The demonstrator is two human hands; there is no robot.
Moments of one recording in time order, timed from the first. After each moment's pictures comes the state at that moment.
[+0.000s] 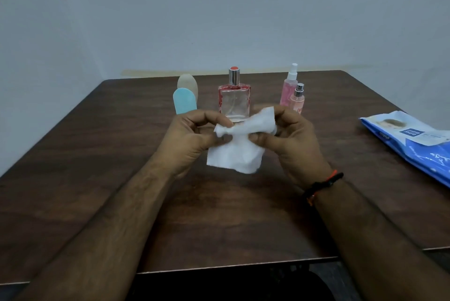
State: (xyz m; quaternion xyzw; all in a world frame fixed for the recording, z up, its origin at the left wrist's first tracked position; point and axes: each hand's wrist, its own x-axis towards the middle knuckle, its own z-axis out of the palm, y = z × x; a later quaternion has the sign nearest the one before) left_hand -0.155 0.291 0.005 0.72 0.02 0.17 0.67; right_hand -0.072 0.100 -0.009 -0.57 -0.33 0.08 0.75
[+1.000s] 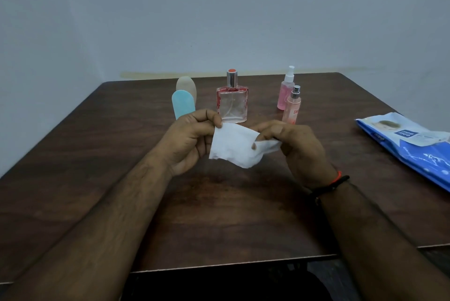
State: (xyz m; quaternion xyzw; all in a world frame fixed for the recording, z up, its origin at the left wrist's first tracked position) left_hand -0.142 0.294 0.008 0.62 0.01 0.06 0.78; right_hand -0.060 0.085 -0.018 -0.60 -0.42 0.06 0.68
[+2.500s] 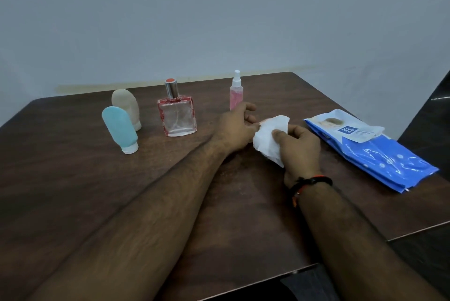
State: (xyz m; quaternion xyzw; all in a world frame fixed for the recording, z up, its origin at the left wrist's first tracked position) left_hand 0.017 0.164 -0.018 0.88 0.00 0.13 0.45; right_hand -0.006 0.028 -0.029 -0.70 0.11 -0.09 0.71
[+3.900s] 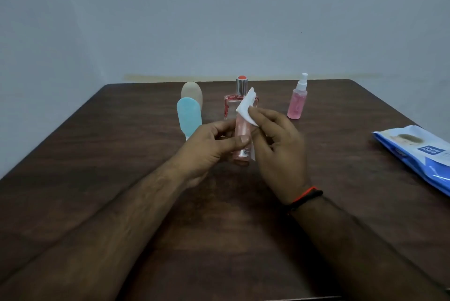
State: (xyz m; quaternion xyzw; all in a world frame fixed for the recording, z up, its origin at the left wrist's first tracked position) left_hand -0.120 0.291 -0.001 0.67 0.03 0.05 0.74; right_hand -0.068 0.147 -0.015 -0.74 -0.32 -0.27 0.53
